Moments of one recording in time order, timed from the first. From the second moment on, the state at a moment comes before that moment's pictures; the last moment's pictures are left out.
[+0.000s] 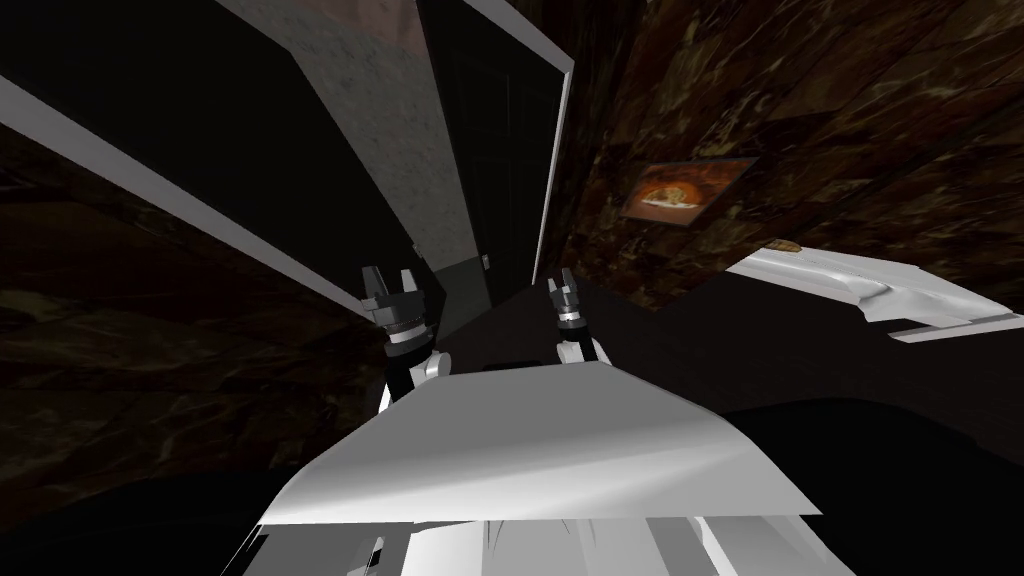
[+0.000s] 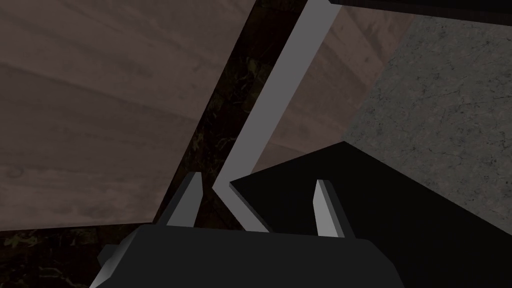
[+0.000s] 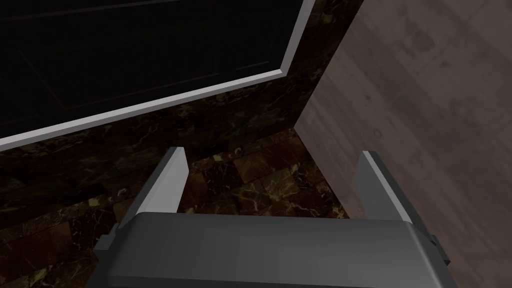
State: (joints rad) arm 0.41 -0.09 0.19 -2.07 0.07 -0.45 -0.16
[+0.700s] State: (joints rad) arm 0.35 -0.10 0.26 -1.92 0.07 -0.49 -0.17
